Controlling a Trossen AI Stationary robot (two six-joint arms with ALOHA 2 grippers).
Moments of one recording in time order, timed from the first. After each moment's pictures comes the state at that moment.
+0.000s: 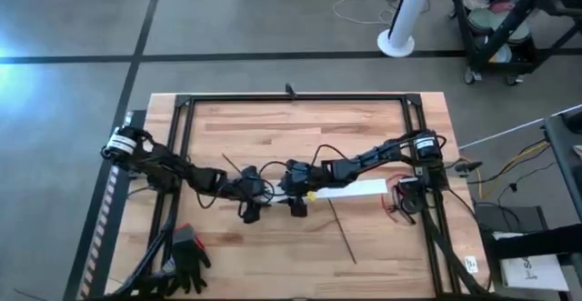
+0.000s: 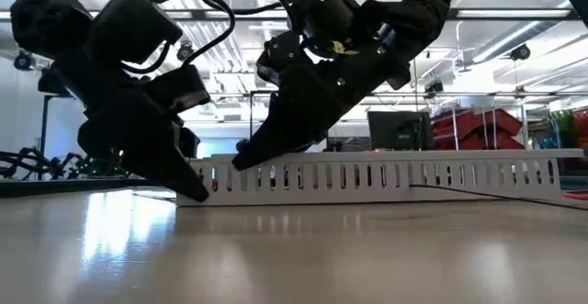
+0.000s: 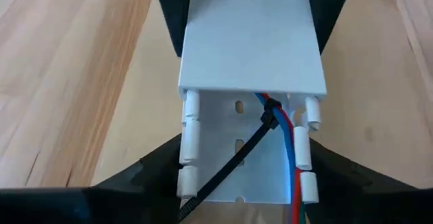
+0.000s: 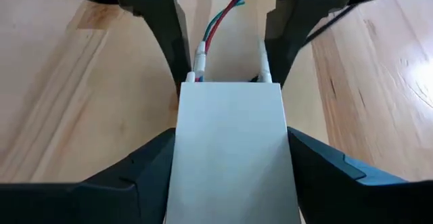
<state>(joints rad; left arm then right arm) -0.22 1.66 0.48 0.37 -0.18 -0.26 0.04 2.10 1.13 0.30 -0.08 0.00</state>
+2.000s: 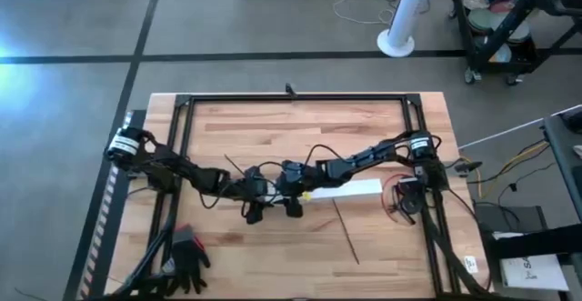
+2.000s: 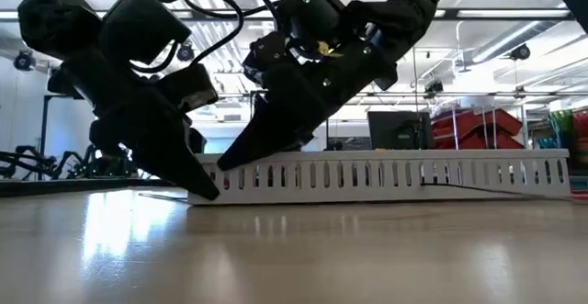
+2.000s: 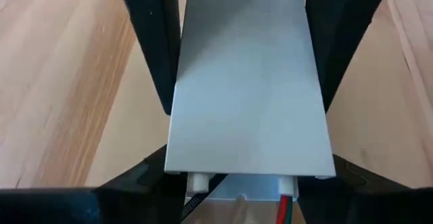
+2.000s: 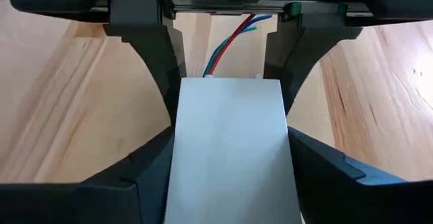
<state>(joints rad) -0.22 1.67 0.50 0.36 -0.15 -0.29 0.03 2.16 1.21 0.22 -0.09 -0.01</state>
